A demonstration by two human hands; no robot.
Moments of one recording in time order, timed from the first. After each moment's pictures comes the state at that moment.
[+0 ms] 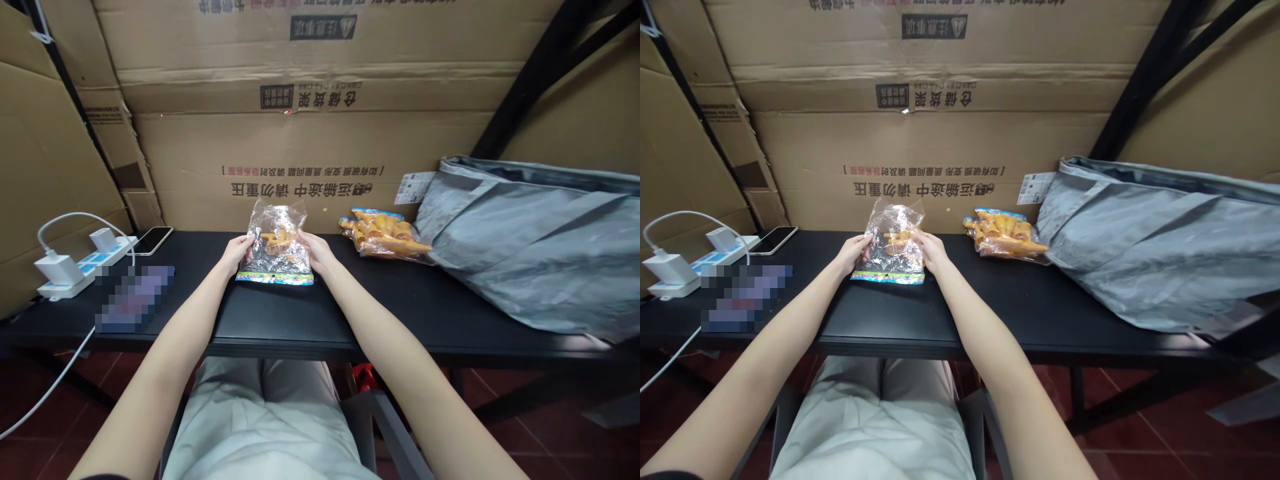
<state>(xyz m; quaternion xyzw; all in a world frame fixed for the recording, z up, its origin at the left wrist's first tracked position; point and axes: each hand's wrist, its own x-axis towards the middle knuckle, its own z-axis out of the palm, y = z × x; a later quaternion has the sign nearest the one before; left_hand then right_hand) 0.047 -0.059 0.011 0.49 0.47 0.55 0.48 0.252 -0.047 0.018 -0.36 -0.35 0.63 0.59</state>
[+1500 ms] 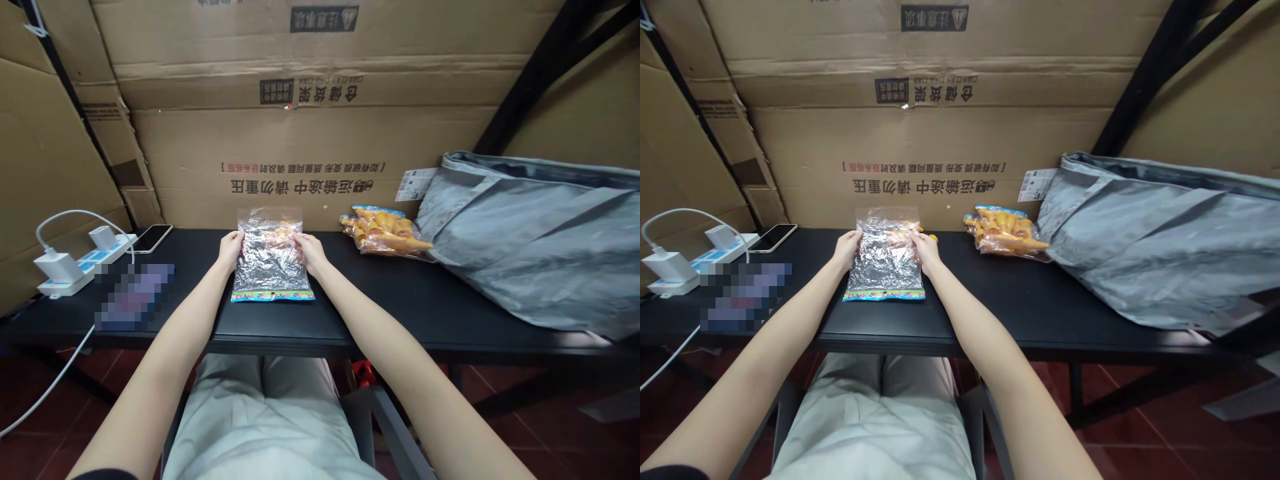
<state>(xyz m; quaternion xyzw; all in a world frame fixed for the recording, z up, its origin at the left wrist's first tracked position) 0.044 -0.051 0.006 0.41 0.50 0.64 0.42 0.241 -0.048 0.004 -0.41 -0.42 0.55 0.60</state>
